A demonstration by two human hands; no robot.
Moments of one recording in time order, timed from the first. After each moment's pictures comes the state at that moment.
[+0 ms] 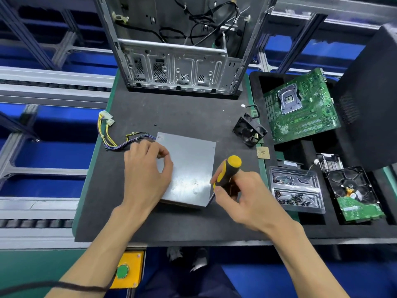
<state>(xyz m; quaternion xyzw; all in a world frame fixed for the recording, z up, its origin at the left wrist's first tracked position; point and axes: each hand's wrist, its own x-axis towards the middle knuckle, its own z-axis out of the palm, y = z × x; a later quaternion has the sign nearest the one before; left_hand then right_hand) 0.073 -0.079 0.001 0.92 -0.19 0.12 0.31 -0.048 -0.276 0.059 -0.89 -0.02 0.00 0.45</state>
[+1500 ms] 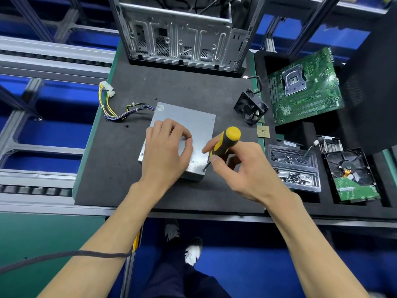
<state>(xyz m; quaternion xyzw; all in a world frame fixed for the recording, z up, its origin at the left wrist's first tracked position) 0.036 -0.107 -0.007 0.91 -0.26 0.15 0.28 -0.057 -0.276 0.054 -0.88 -0.06 -0.05 0.46</state>
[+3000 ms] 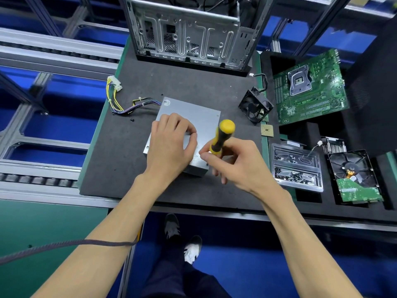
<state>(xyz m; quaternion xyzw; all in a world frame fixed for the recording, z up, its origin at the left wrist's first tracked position) 0.035 -0.107 -0.006 0.91 -0.26 0.15 0.29 -0.053 -0.264 0.040 -0.81 0.01 0.01 0.59</state>
